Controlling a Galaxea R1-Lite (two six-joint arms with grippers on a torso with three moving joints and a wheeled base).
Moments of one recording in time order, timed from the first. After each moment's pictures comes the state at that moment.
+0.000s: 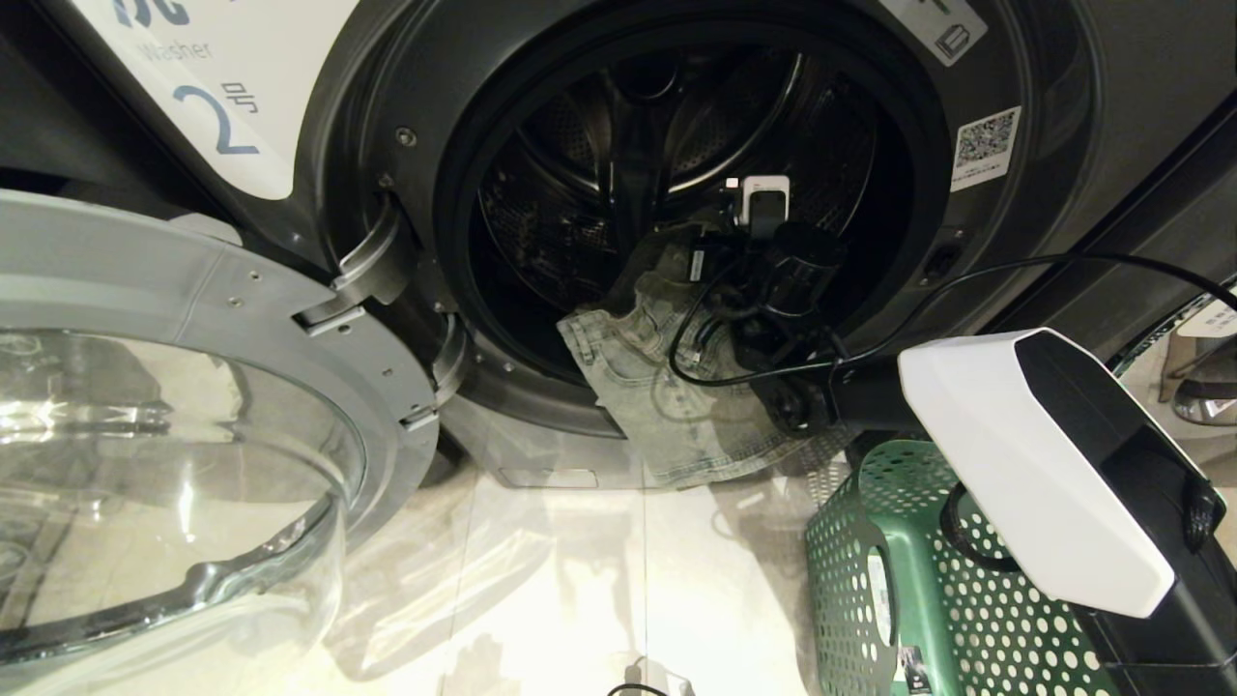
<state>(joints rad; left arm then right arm) -0.01 0.00 0.00 0.00 0.00 0.00 0.49 2.47 -1.95 -1.01 -0.44 -0.18</state>
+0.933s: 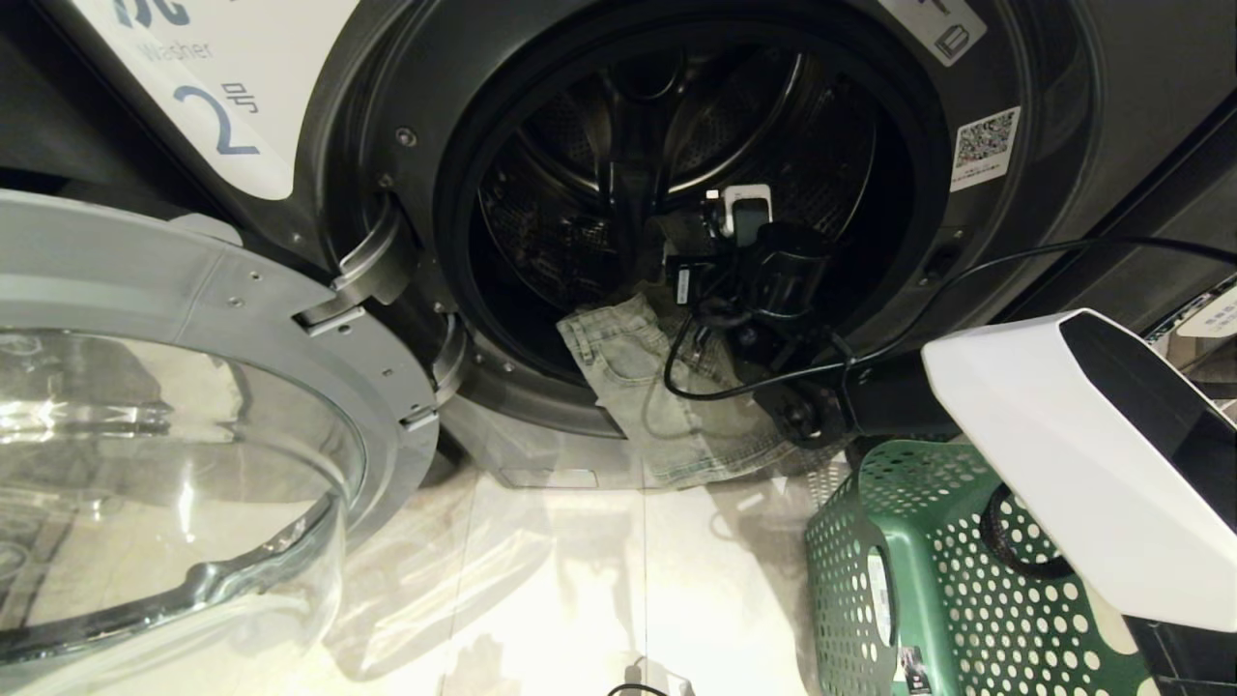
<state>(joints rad) -0.01 0.00 0.00 0.00 0.00 0.00 0.54 2.36 -1.78 -0.89 -0.43 -0.13</state>
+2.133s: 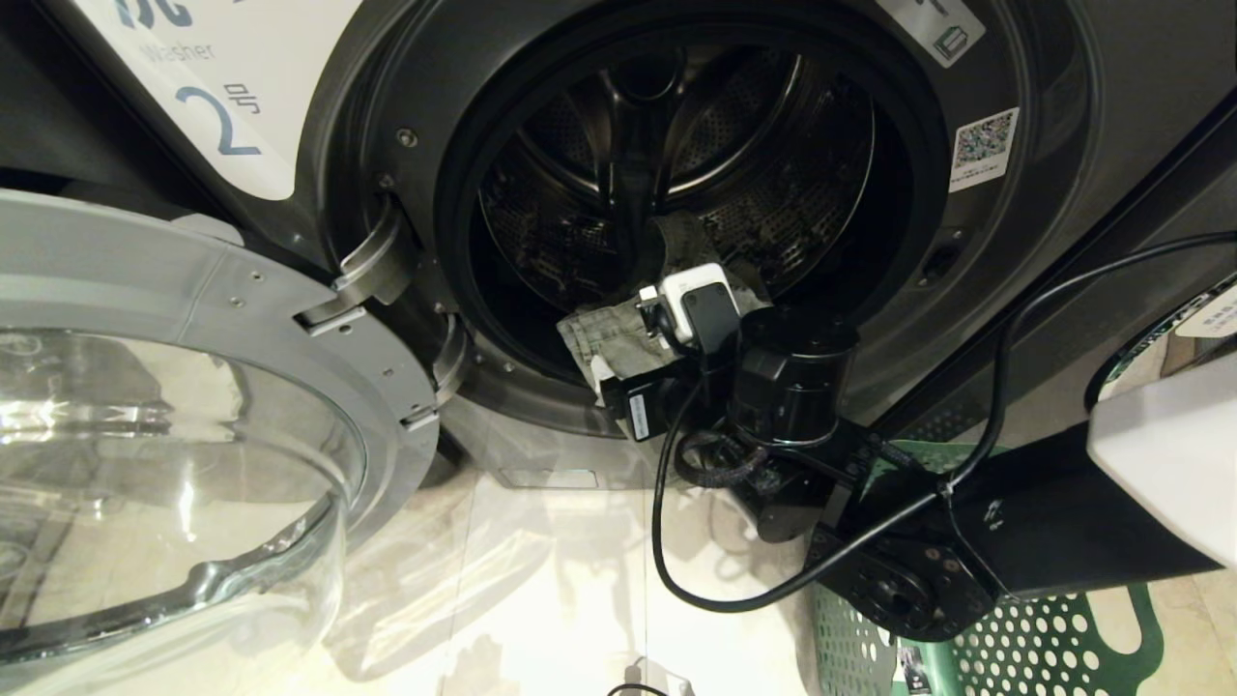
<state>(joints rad) -0.01 0.00 0.00 0.00 0.00 0.00 0.82 2.02 -1.13 -0.96 -0.44 -0.15</state>
